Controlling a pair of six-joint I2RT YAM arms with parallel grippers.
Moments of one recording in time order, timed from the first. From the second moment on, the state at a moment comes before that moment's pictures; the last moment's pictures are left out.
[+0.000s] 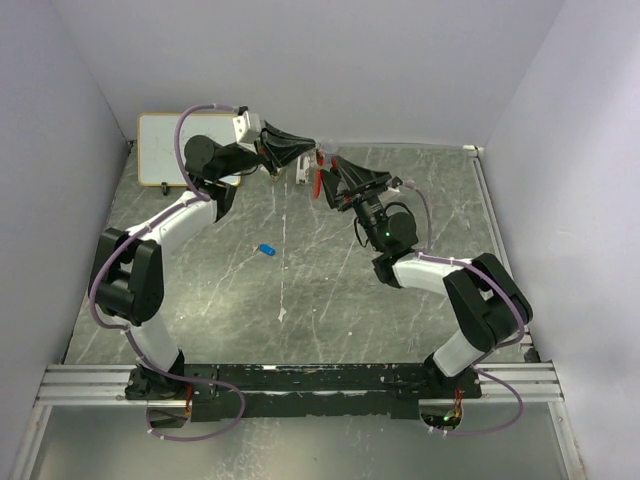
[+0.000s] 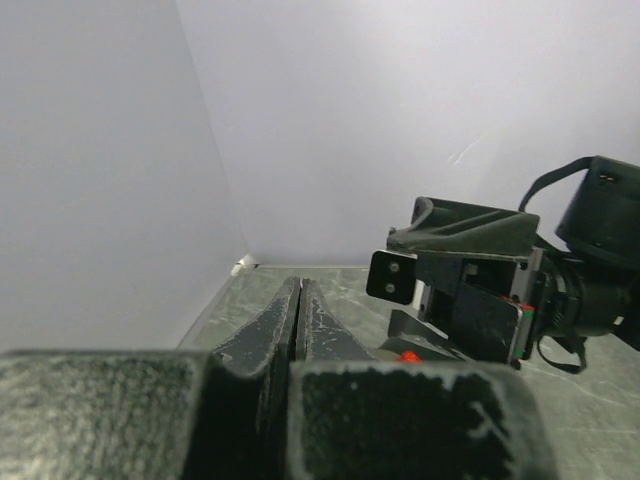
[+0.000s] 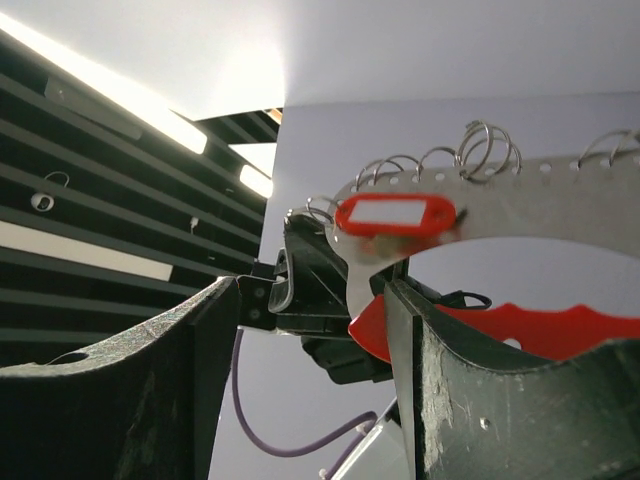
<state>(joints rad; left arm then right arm) -0.39 1.76 1.30 1.07 0.96 -0.32 0.53 1.59 0.69 1.34 0.02 1.84</state>
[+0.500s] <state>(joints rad) -0.42 1.68 1.27 0.95 0.88 -0.17 0.58 1.64 0.70 1.42 0.08 1.90</state>
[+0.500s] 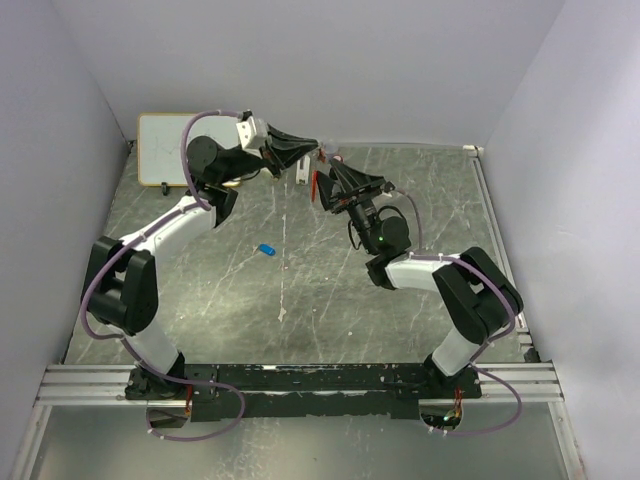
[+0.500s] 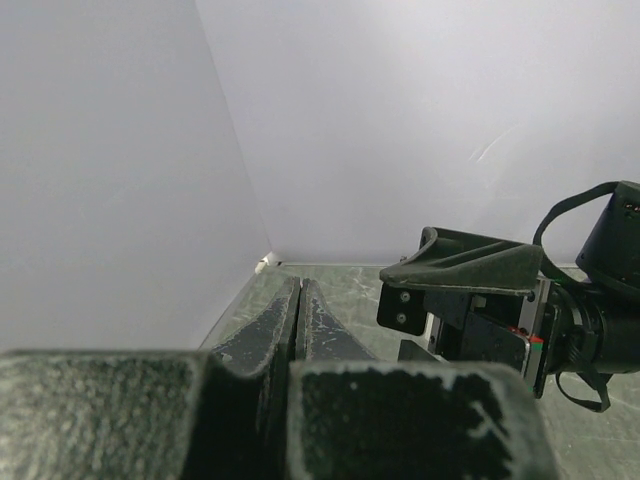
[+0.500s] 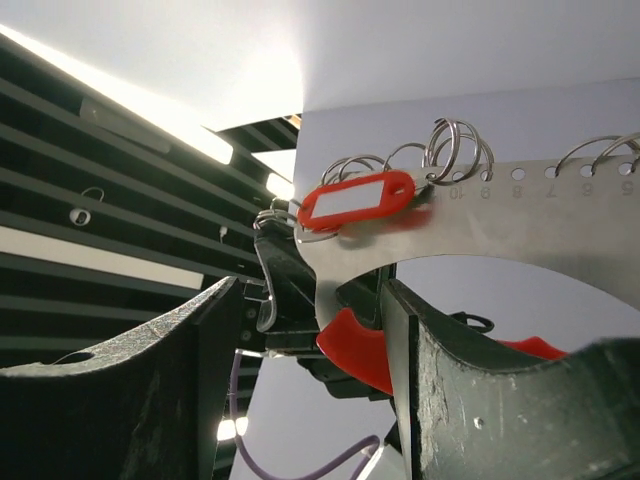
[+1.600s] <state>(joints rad) -0.47 1.64 1.23 0.86 0.85 -0.08 0.59 1.75 0.71 1.52 0.20 2.02</state>
